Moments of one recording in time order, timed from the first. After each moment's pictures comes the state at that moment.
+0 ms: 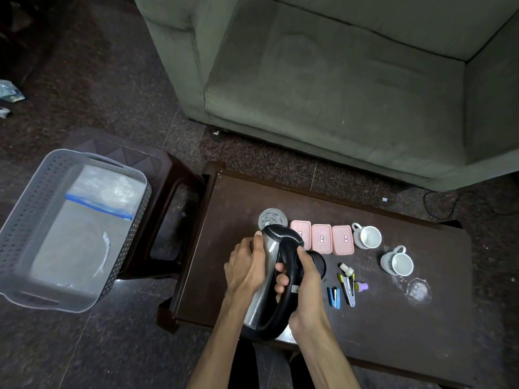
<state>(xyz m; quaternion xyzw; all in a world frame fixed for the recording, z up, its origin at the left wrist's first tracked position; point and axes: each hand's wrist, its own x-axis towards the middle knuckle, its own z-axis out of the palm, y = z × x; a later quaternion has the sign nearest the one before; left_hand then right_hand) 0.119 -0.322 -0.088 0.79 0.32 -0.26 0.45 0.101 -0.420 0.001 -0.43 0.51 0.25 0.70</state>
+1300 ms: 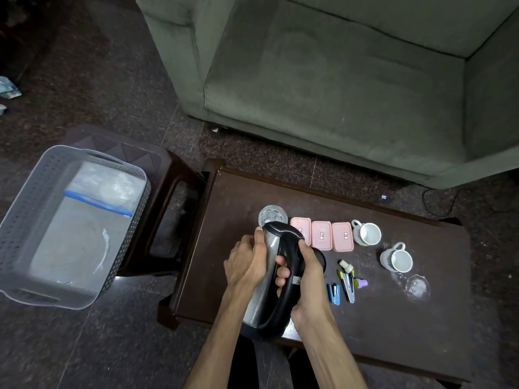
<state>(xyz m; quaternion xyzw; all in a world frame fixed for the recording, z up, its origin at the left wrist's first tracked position) 0.126 -0.322 -0.080 0.80 0.32 -0.29 0.42 0.107 -0.418 0.006 -0.42 0.51 0.24 0.71</state>
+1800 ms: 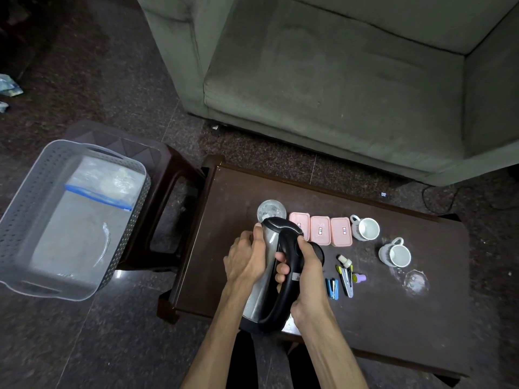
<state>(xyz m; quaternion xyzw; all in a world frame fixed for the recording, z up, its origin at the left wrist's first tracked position) 0.117 -0.325 -0.079 0.80 0.32 -0.29 0.43 0.097 -0.424 0.005 -0.44 0.49 0.25 0.71</state>
